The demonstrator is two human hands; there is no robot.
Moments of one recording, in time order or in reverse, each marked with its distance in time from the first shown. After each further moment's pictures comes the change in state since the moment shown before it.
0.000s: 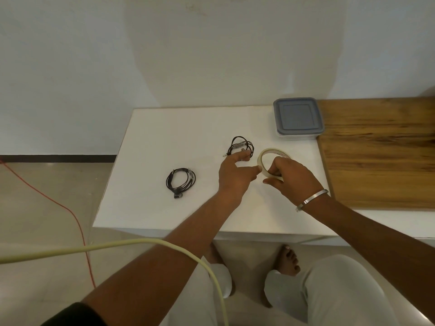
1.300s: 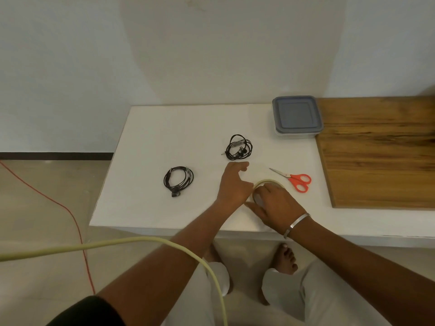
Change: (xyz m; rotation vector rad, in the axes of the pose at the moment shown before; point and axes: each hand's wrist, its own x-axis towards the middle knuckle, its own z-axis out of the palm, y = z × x) left_hand 0.007 -0.036 -0.007 0.458 -0.088 0.139; right_hand -0.037 -0.016 0.044 -0.164 -0.147 -0.146
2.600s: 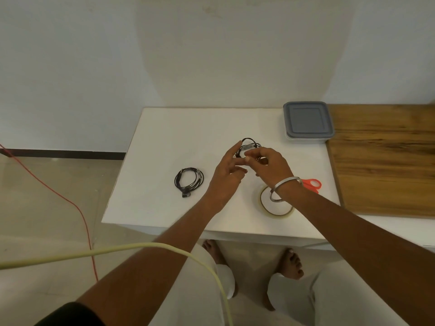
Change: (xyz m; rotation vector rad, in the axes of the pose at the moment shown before) left_hand 0.000 -0.002 -0.051 -0.304 -0.082 0.126; right_hand 0.073 -0.030 -0.047 0.857 0.262 0.305
